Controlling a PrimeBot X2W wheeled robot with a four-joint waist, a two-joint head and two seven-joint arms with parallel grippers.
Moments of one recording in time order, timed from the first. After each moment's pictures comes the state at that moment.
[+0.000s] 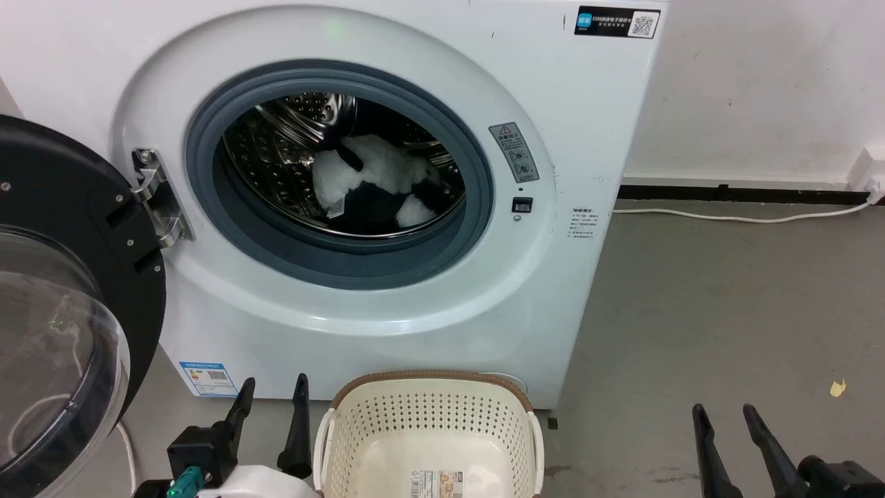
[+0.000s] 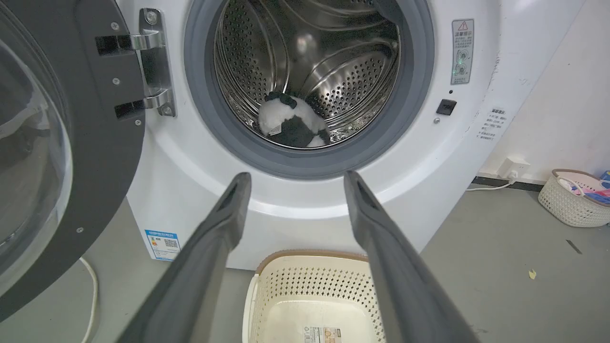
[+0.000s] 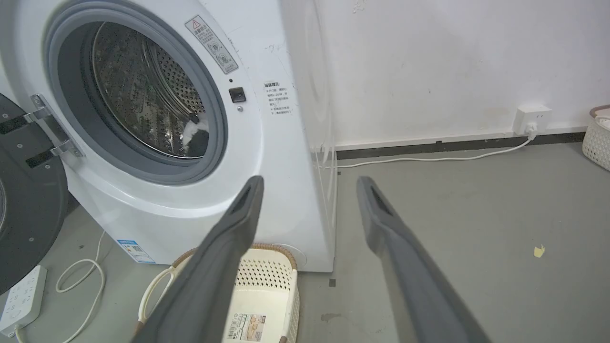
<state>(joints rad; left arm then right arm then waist) 0.03 0.17 -0.18 0.13 -0.34 0.09 -0.18 0.16 -0.05 -0.04 0.06 0.23 0.13 -0.19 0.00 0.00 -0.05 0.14</state>
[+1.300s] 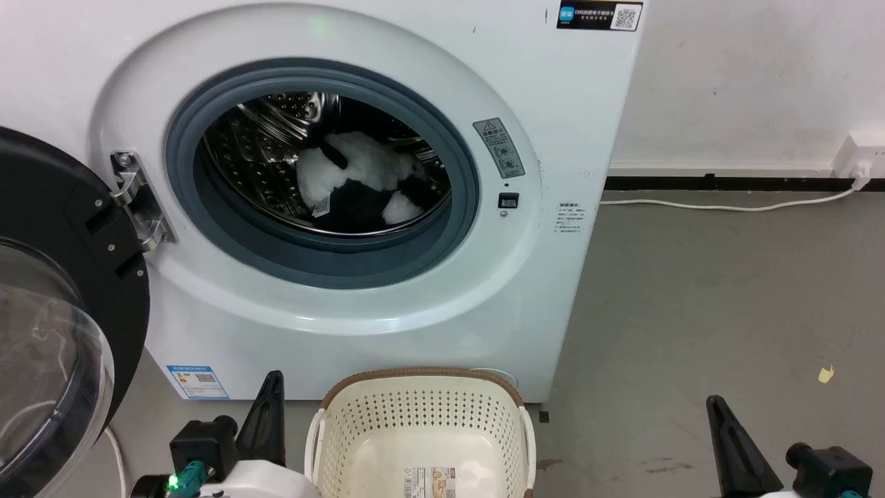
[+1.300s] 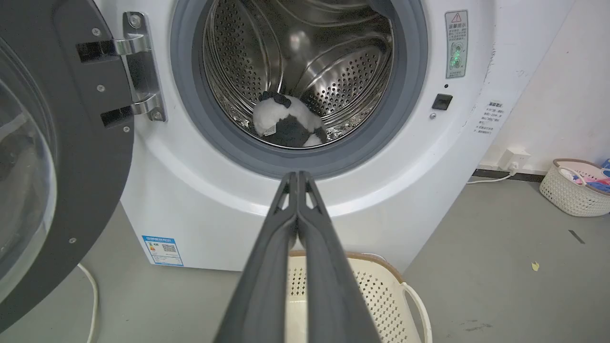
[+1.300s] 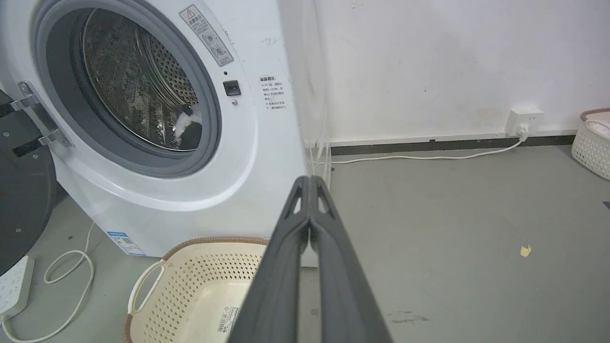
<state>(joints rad) 0.02 0.15 -0.15 0.11 -0.28 0.08 -0.15 0.14 -0.05 -0.03 0.06 0.19 0.13 -0.15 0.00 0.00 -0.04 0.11</state>
